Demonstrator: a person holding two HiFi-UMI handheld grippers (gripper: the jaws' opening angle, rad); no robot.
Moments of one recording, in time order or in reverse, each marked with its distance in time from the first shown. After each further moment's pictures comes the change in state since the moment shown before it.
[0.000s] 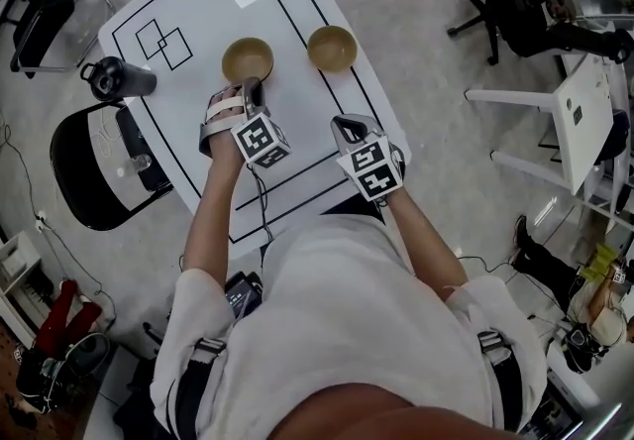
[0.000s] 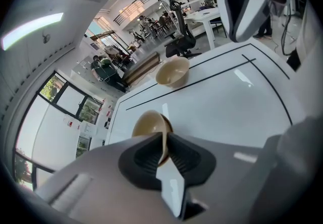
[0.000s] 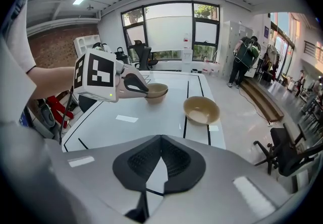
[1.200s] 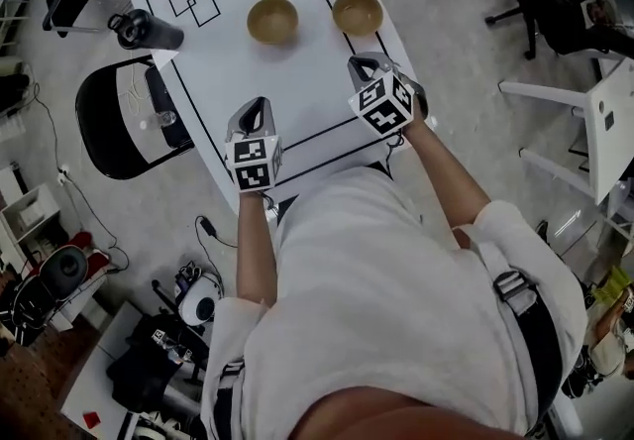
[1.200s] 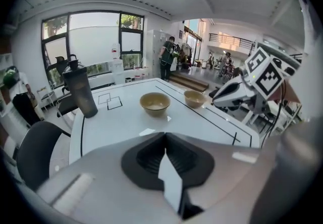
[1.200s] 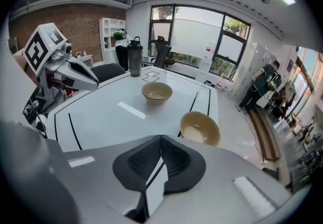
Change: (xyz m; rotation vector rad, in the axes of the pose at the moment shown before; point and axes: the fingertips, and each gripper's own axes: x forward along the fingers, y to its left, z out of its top) left arm -0.117 -0.056 -0.050 -1.102 -0.097 -0.001; right arm 0.025 -0.026 0.026 -0.323 -0.011 0.008
